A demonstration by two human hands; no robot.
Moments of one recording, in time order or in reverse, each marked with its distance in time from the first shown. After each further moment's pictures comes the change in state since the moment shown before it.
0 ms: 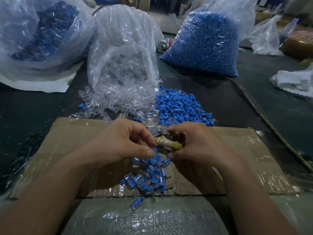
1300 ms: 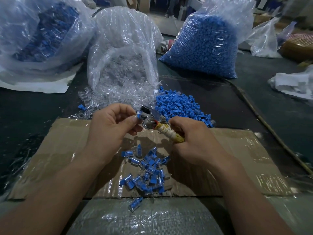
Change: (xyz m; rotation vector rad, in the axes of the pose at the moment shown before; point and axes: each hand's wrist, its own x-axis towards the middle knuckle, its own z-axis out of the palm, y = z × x) left_hand 0.011 -0.013 0.008 -0.128 0.633 0.274; right_hand 0.000 -0.008 0.002 0.072 0.141 -0.074
